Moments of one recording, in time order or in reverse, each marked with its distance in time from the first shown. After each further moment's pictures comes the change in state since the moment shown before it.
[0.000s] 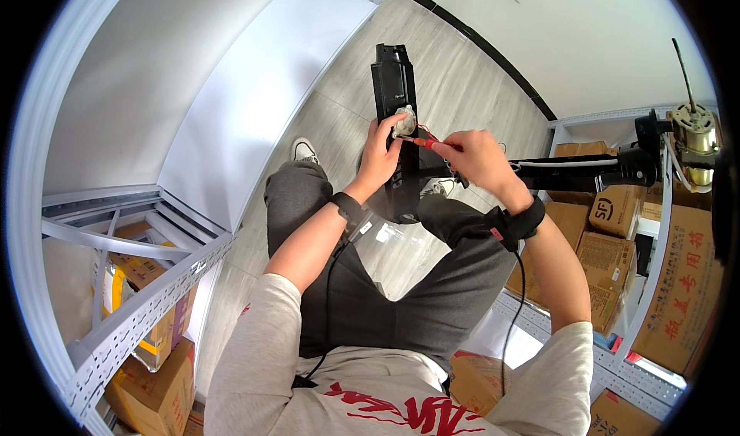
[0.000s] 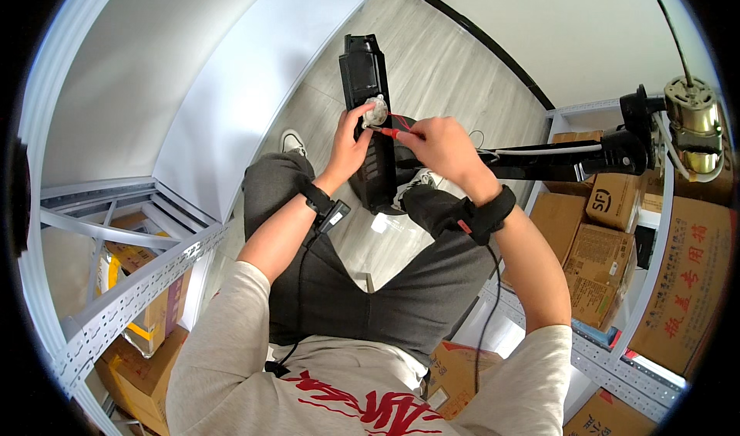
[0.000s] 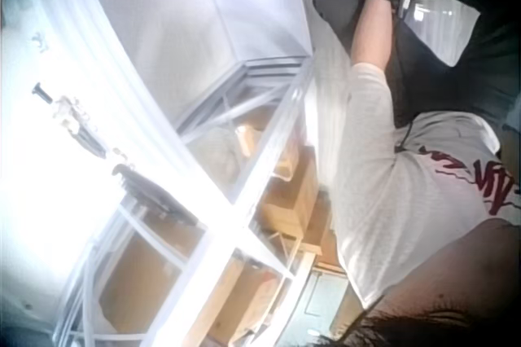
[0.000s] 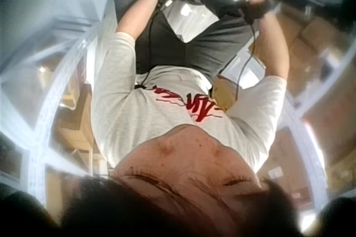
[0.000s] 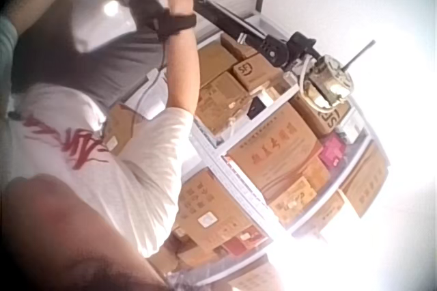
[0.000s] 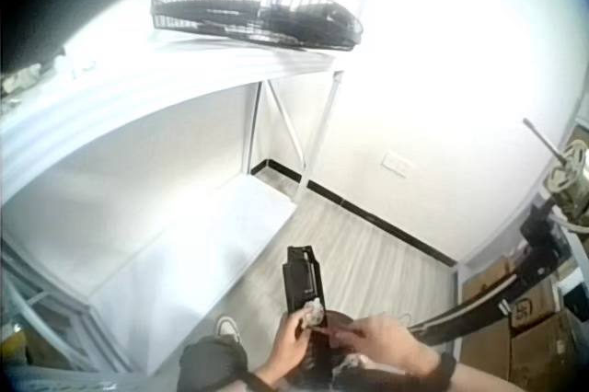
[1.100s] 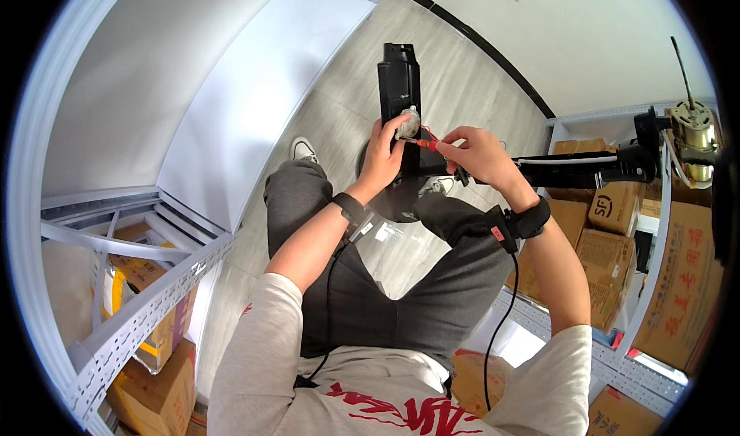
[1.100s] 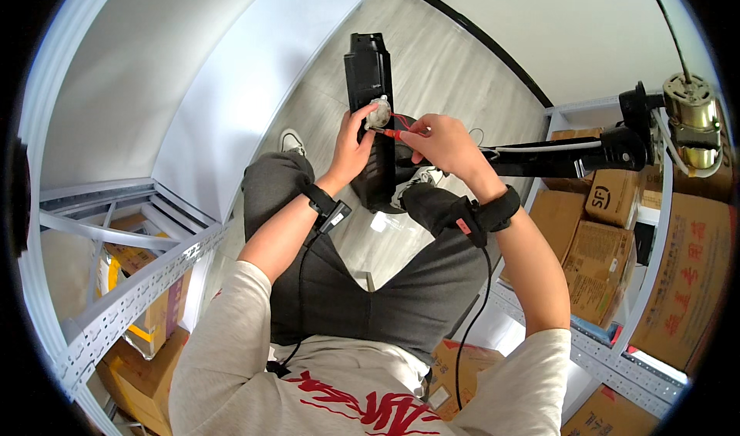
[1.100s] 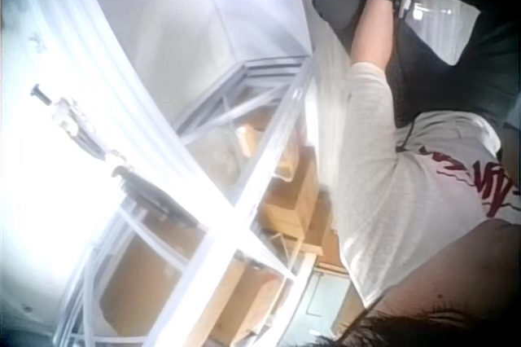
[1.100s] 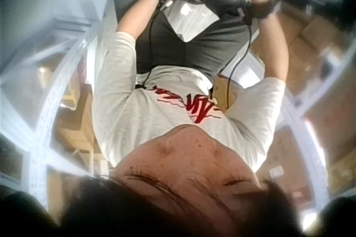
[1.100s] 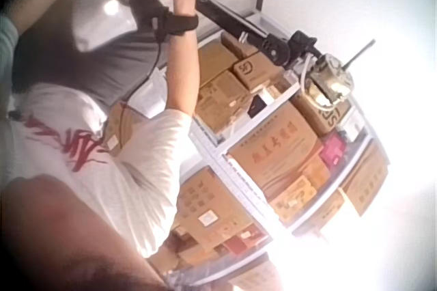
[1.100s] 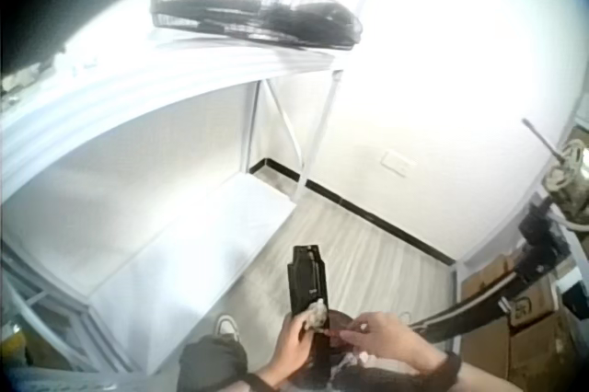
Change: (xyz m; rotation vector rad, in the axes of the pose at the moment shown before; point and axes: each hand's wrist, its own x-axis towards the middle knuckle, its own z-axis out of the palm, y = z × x) left_hand -0.004 0.005 0.002 0.008 0.001 0.023; right_hand -0.005 -0.012 -0.011 0.299 -0.092 0.239
